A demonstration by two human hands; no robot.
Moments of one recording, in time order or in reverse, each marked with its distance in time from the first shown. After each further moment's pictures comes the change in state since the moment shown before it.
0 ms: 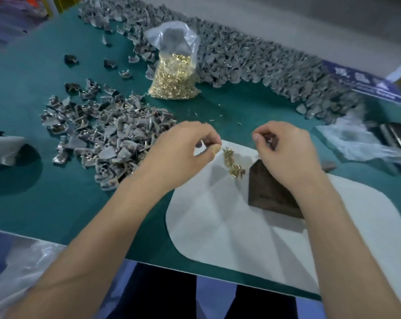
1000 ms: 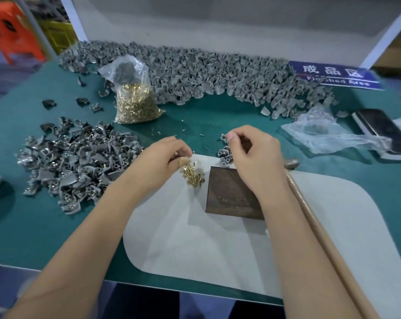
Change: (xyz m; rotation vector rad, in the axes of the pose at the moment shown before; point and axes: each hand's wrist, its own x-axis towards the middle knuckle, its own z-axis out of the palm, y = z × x) left_hand 0.040 0.001 0.042 0.098 -0.146 -0.064; right_hand -0.016 0.036 -0.011 0.406 0.192 0.105
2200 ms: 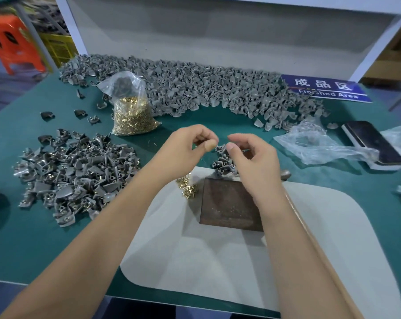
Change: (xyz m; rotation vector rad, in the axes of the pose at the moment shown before) left_hand 0.045 0.060 -0.001 -0.298 0.073 0.035; right_hand 0.011 0.014 0.001 0.328 0.022 0.110
